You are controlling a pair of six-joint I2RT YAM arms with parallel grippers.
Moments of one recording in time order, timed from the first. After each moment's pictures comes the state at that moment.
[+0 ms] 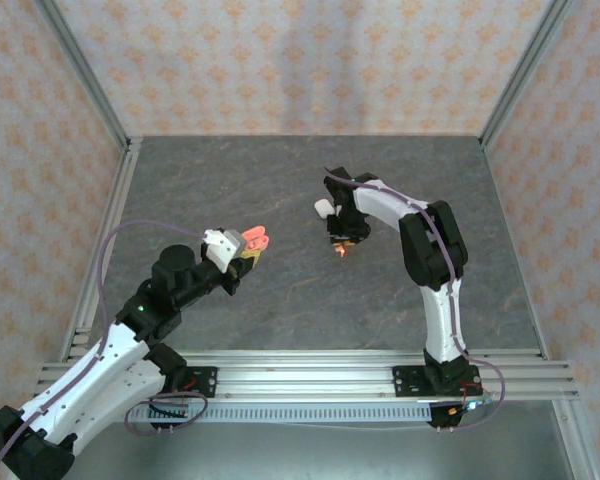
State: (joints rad) left arm -0.52 0.66 0.53 -0.15 0.18 0.08; right arm 0.47 2.12 1.60 -0.97 -0.08 0.43
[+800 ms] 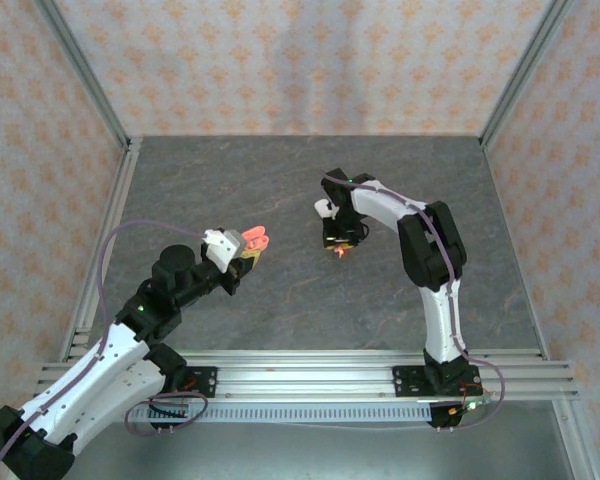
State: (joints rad) left arm -0.52 0.66 0.53 -0.15 0.18 0.08; right arm 0.49 2.12 1.61 -0.99 -0.15 0.39
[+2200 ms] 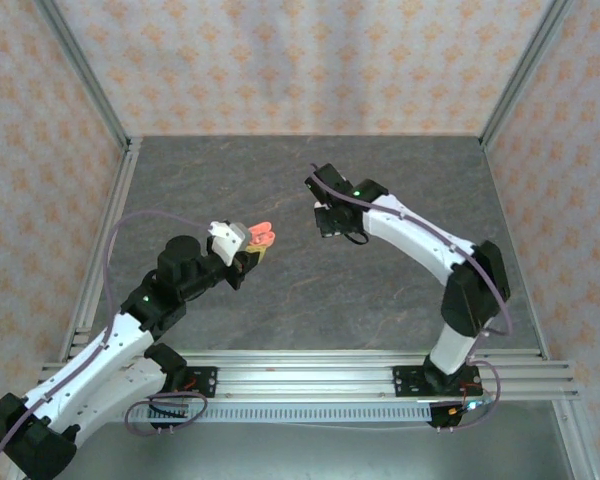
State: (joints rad) left arm -0.52 0.75 0.59 -0.14 0.23 0.06; right arm 0.71 1.69 1.51 -0.94 0.26 0.45
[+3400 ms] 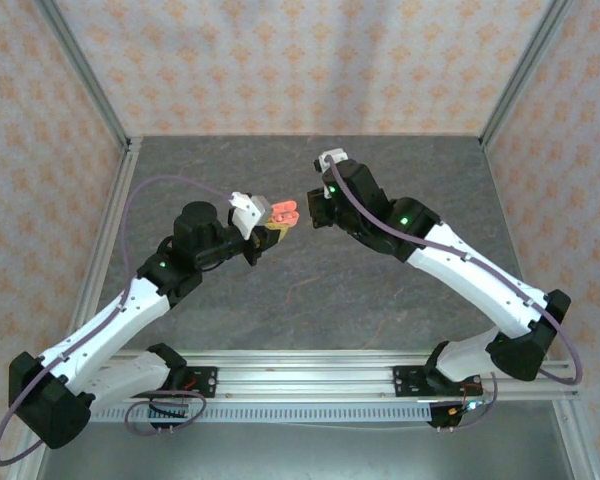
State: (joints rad) left arm -0.52 1.00 0.82 -0.09 0.37 0.08; right arm 0.87 1.38 1.53 -0.74 0.27 0.36
